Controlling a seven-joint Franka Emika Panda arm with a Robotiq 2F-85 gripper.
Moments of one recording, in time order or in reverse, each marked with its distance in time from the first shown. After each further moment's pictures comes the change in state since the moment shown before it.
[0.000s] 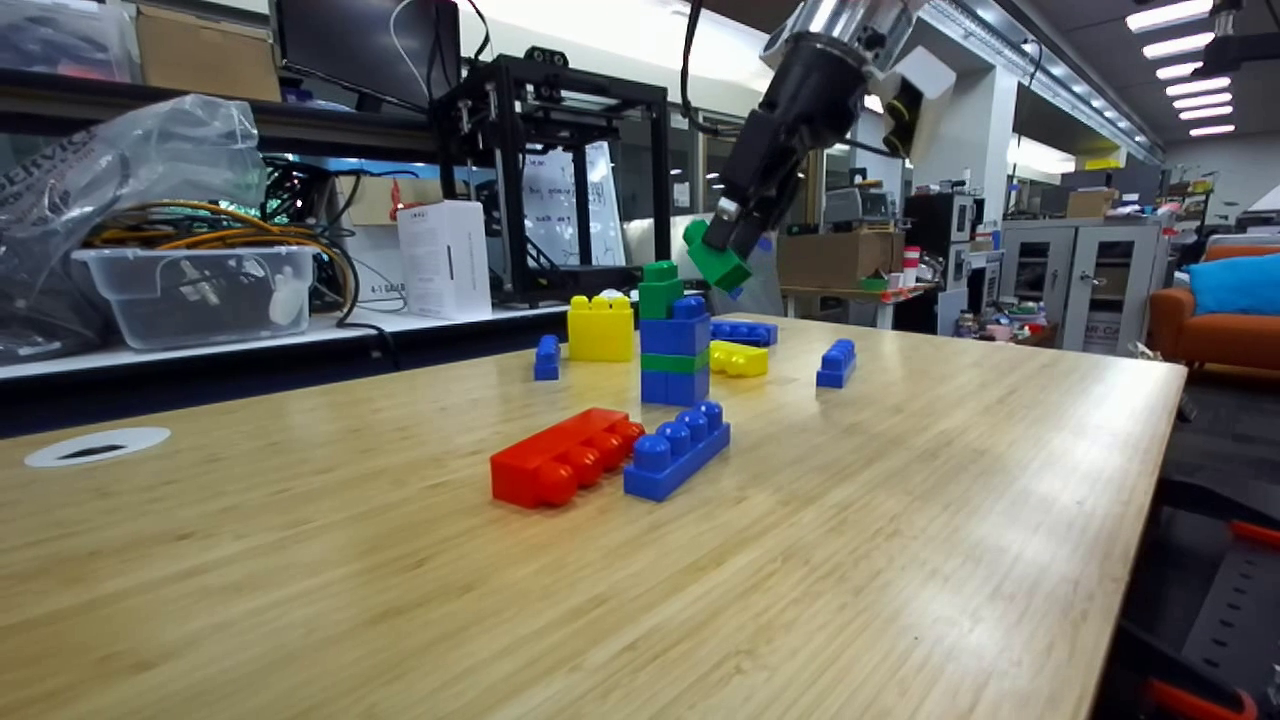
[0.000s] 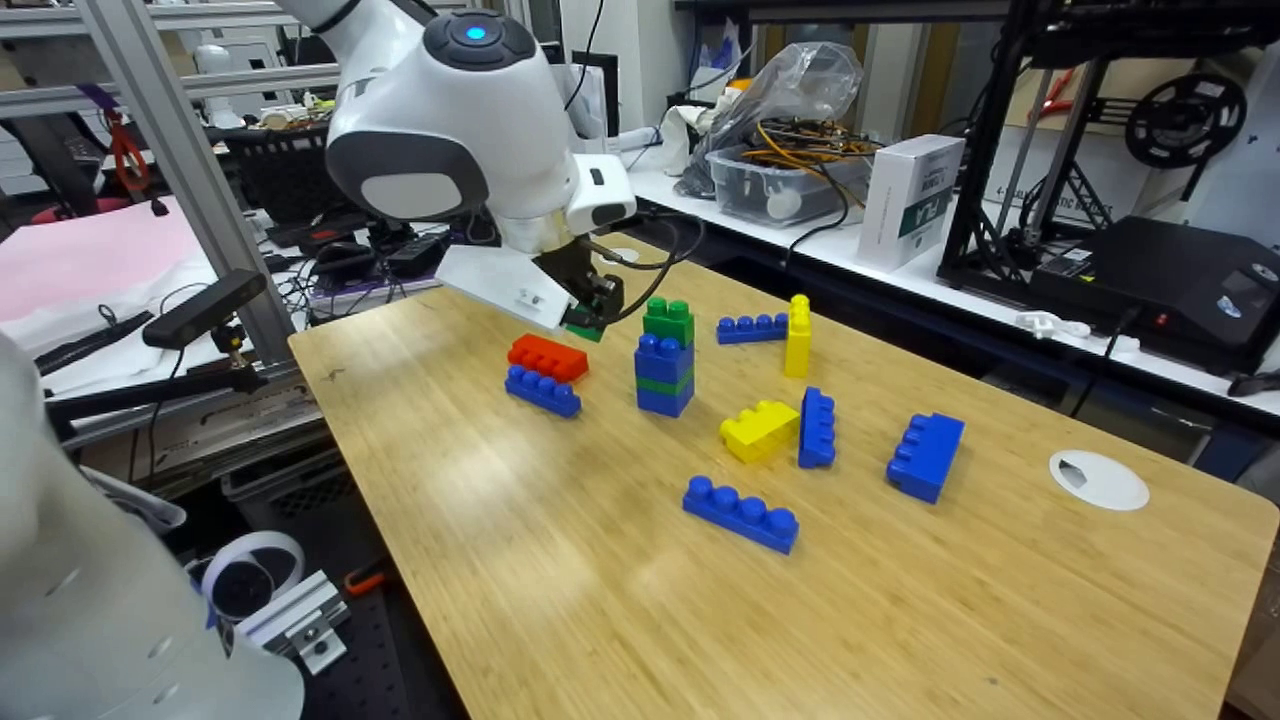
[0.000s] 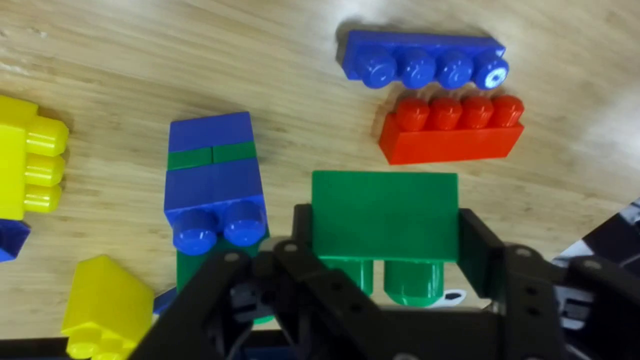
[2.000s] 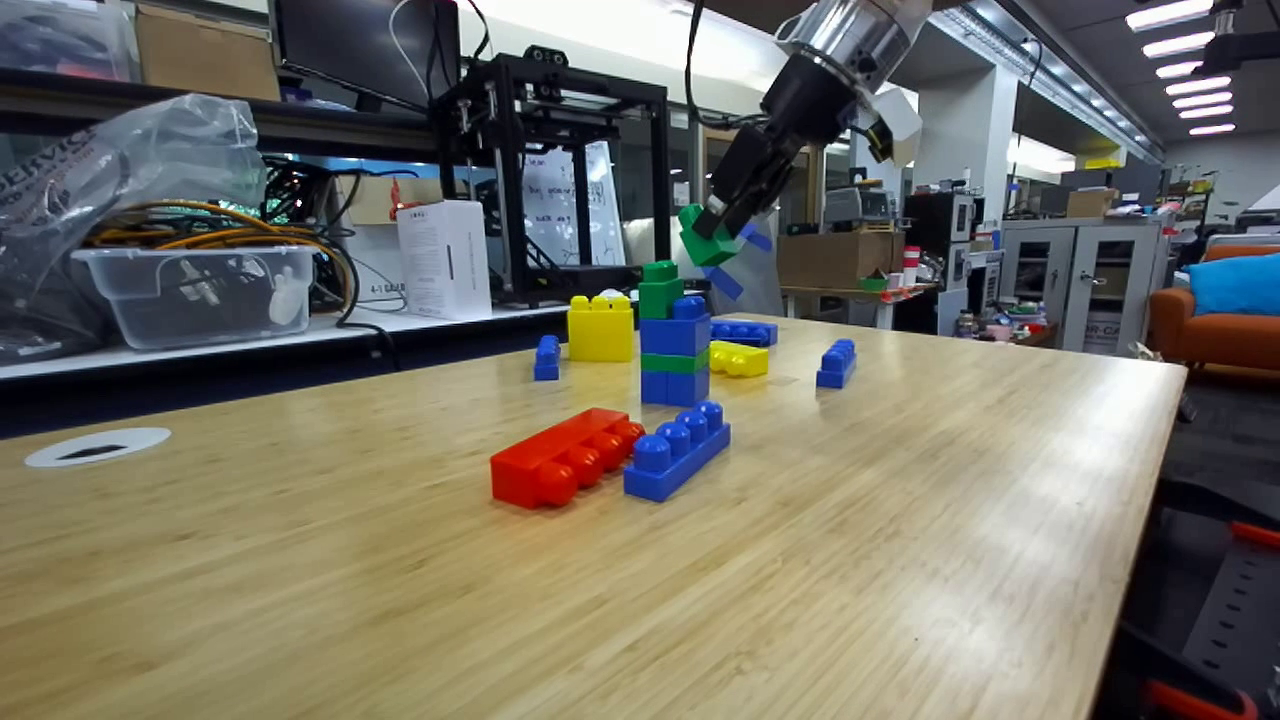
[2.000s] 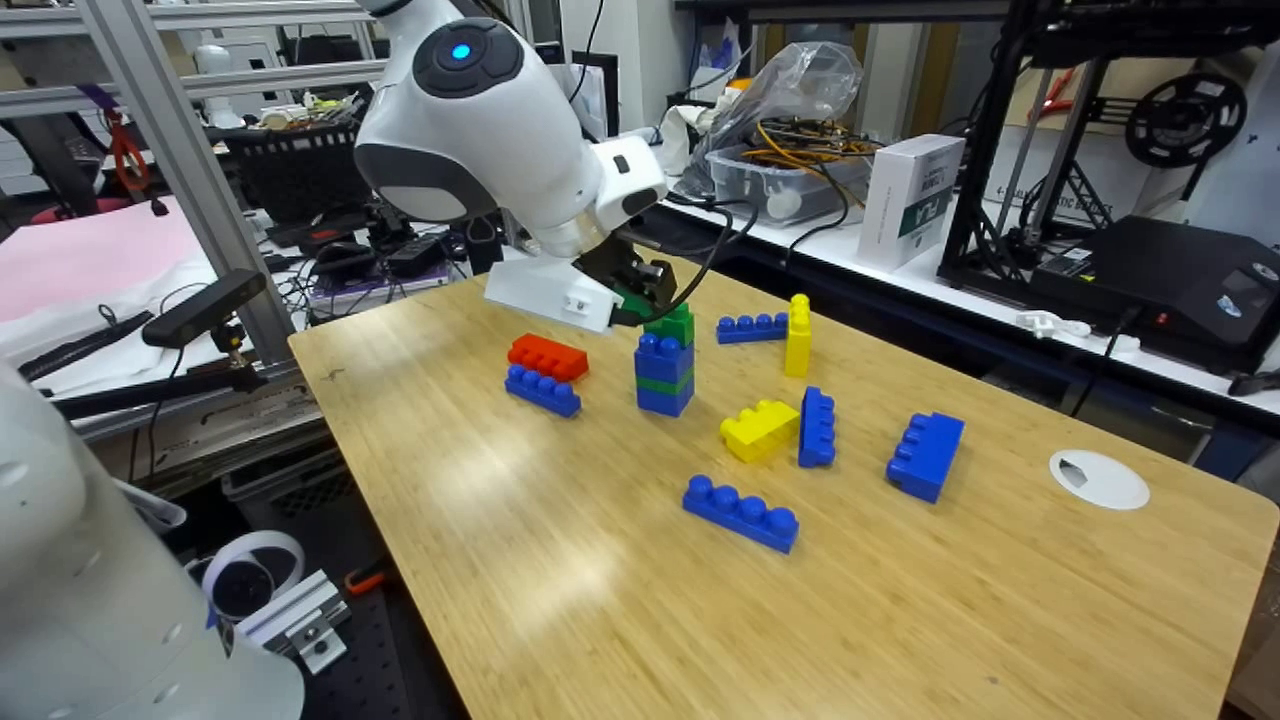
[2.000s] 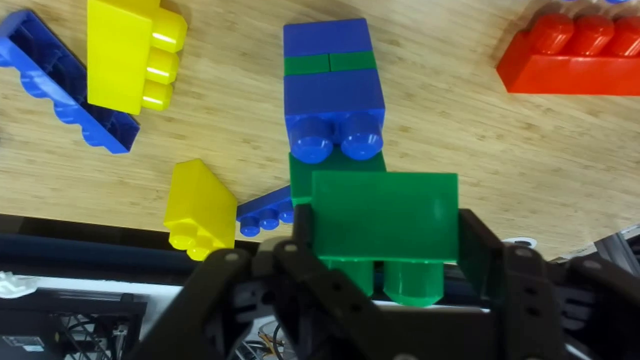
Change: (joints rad) arm 0.169 0.078 -0.176 0.067 0.304 0.239 -0.380
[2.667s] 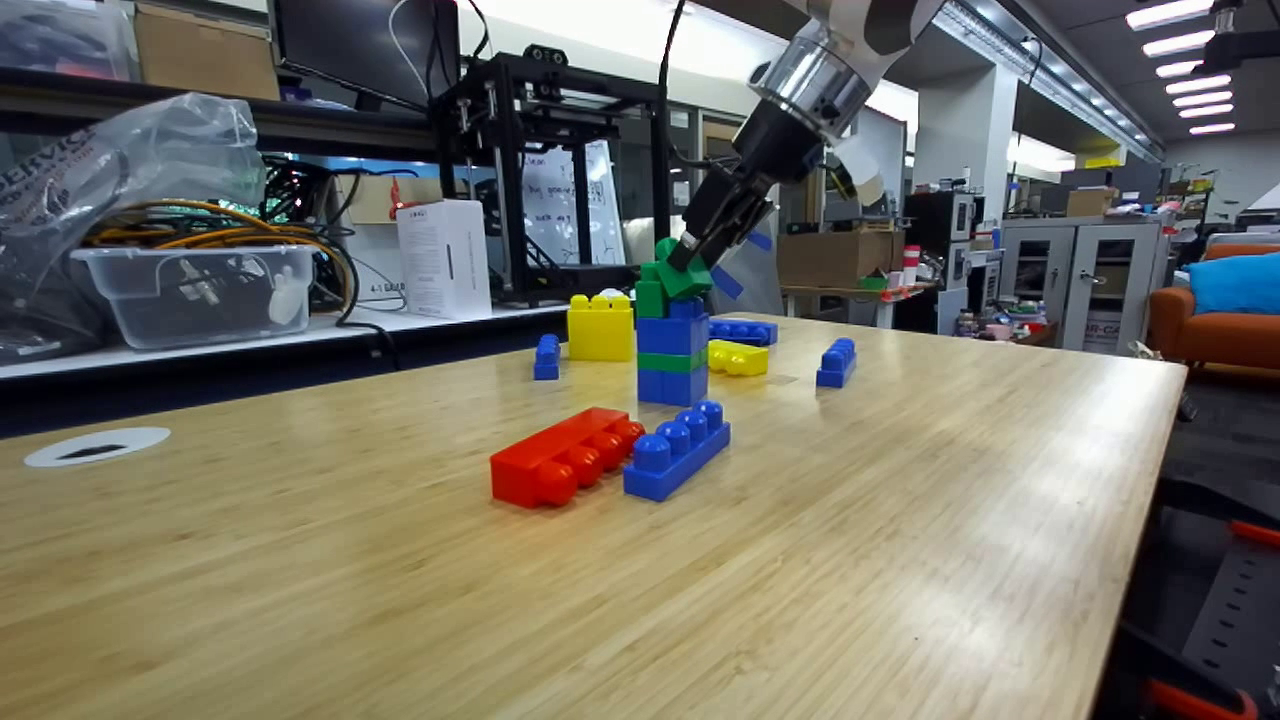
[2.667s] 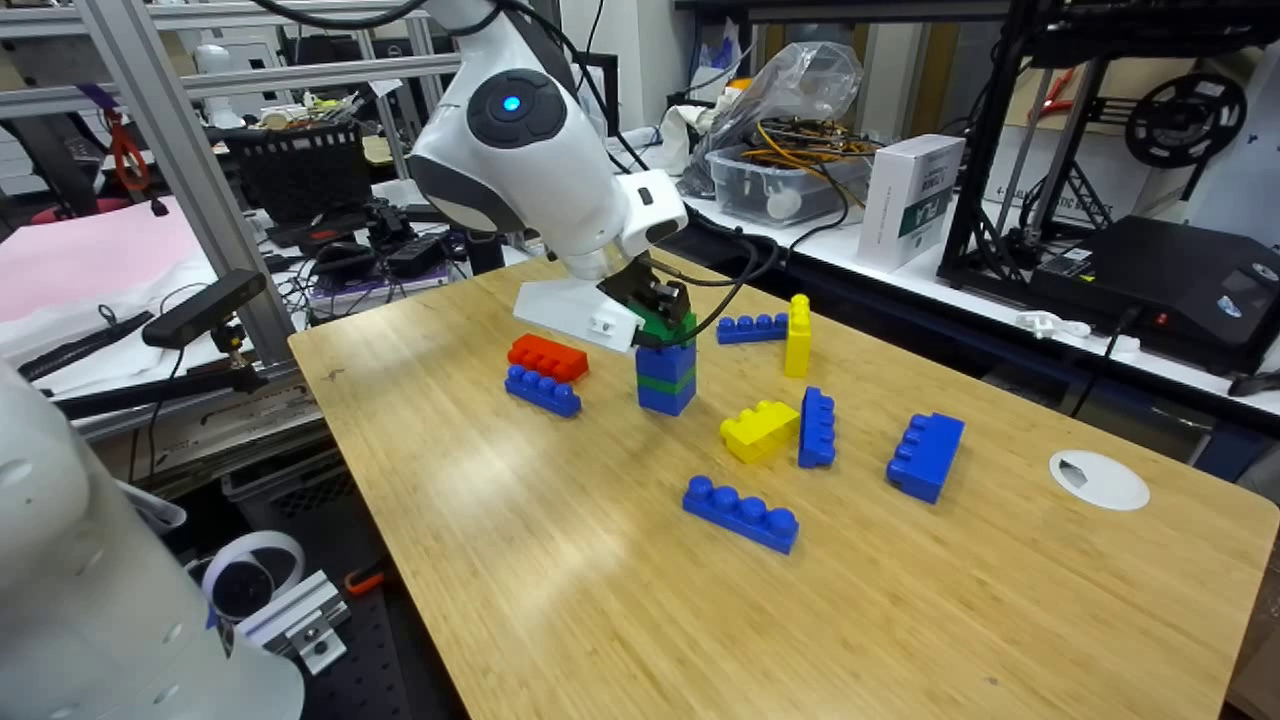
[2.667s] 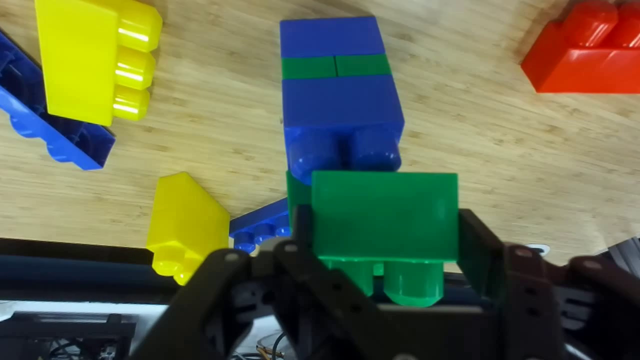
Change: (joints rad) arm 0.012 0.161 -0.005 0.124 0.249 -0.022 -0.220
